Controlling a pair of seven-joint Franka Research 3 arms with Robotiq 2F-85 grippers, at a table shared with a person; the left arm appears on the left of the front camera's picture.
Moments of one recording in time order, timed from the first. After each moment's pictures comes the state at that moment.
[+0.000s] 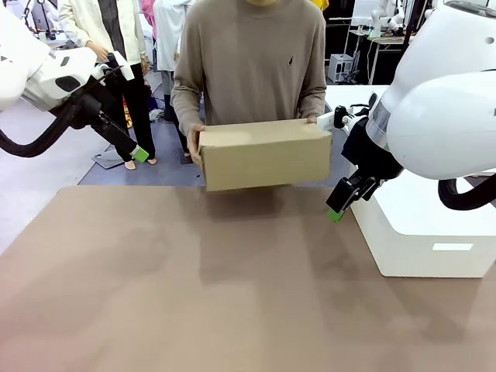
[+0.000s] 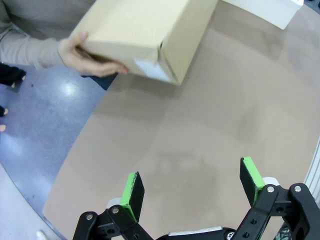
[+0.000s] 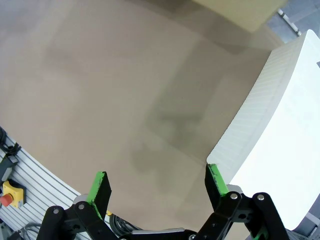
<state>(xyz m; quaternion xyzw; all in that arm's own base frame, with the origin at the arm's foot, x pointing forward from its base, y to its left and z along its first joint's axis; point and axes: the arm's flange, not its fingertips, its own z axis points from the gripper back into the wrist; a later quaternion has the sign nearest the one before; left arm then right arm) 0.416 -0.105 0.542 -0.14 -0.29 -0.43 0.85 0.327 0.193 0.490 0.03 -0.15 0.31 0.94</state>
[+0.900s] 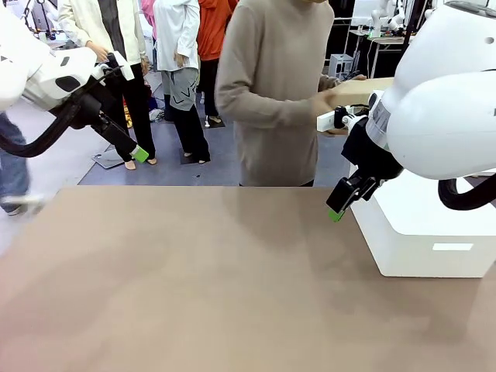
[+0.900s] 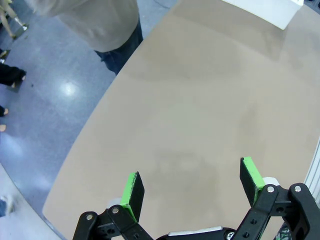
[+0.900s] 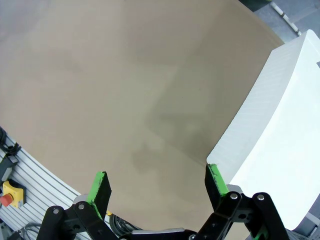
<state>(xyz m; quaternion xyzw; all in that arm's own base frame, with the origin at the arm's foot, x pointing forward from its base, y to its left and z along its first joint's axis) 0.416 -0.105 0.542 -0.14 -0.29 -0.43 0.85 0.327 0.193 0.490 0.03 -0.15 0.31 0.94</state>
